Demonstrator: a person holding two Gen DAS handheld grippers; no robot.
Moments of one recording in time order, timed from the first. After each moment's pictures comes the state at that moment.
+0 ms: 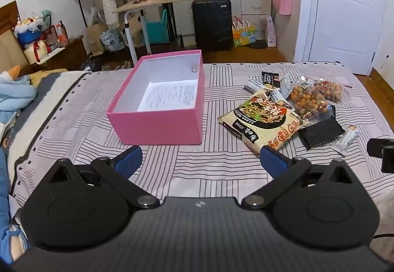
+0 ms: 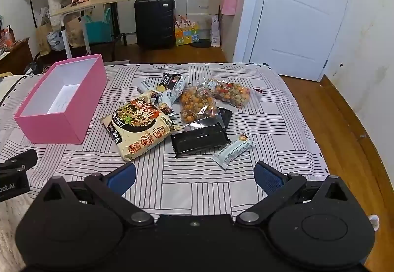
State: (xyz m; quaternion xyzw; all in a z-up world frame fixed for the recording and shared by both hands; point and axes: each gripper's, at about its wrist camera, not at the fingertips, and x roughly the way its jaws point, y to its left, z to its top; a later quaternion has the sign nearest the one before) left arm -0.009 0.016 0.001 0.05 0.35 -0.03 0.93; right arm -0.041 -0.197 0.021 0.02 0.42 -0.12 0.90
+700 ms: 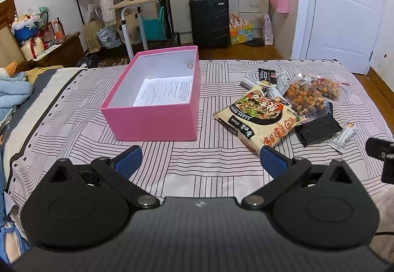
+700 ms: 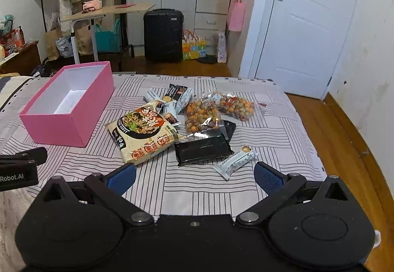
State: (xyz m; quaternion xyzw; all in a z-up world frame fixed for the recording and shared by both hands) left arm -0.011 0.012 -0.008 0.05 0.35 -0.04 0.93; right arm -0.056 -0.193 0.015 -0.01 0.37 -0.10 0.92
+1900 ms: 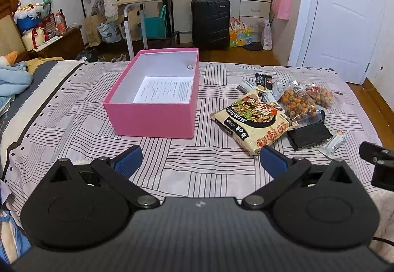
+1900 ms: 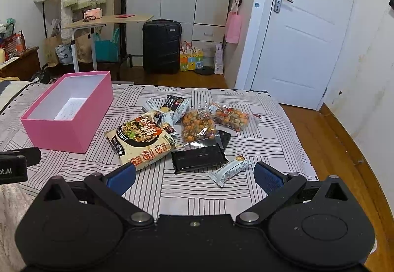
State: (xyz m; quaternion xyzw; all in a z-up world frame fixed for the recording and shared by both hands) left arm -0.027 0.024 0.006 0.01 0.36 -0.04 0.93; right arm -0.069 -0.188 0.023 -0.02 0.35 -0.11 0.93
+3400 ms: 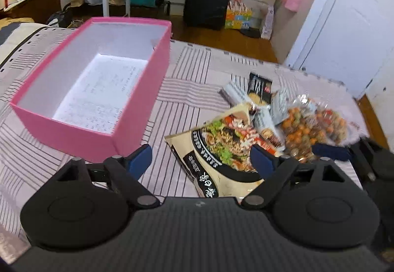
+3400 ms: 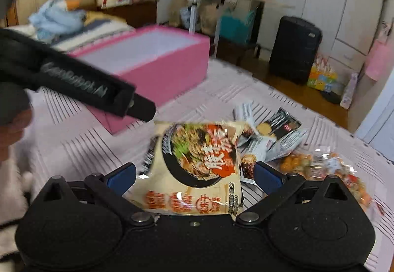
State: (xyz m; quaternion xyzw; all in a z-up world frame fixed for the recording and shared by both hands) left arm 0.170 -0.044 -0.091 -0.07 0.42 -0.05 0.90; right arm 0.152 -0.203 -0.111 -0.13 0.39 0.23 0.88
